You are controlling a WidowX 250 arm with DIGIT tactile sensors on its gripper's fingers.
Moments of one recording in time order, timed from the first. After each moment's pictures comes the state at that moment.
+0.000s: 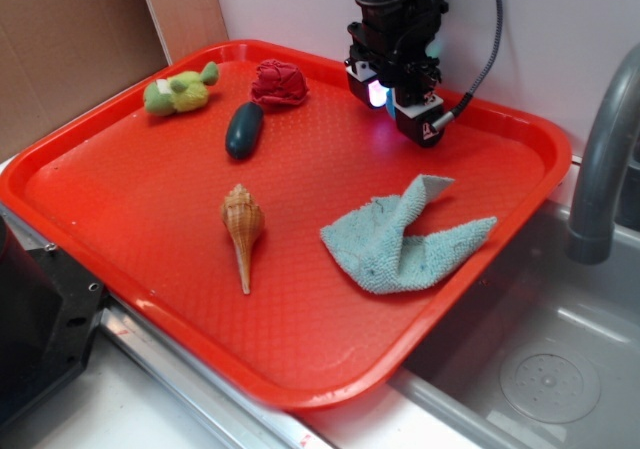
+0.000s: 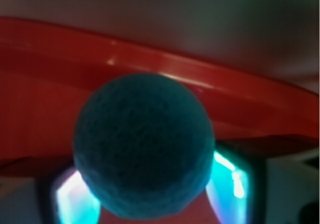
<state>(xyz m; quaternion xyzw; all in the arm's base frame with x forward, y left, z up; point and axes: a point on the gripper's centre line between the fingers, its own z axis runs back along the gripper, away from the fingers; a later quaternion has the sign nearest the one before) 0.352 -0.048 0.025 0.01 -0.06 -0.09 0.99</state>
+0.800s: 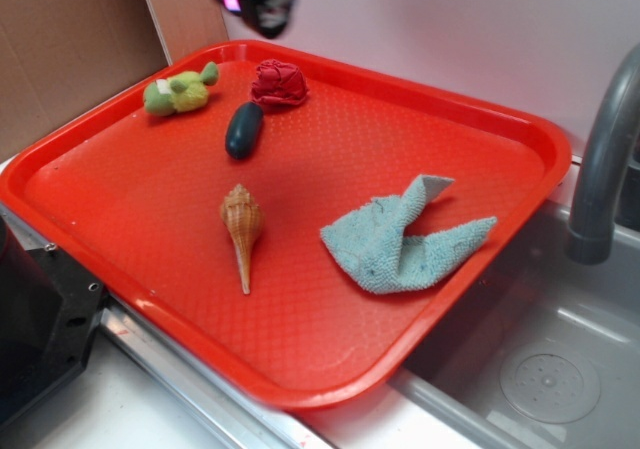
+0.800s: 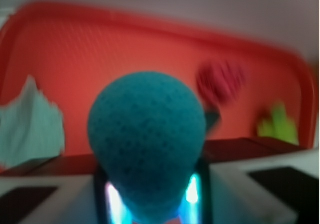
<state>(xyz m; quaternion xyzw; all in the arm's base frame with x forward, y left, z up) 0.233 0.002 0.151 -0.02 -0.02 -0.05 1.00</state>
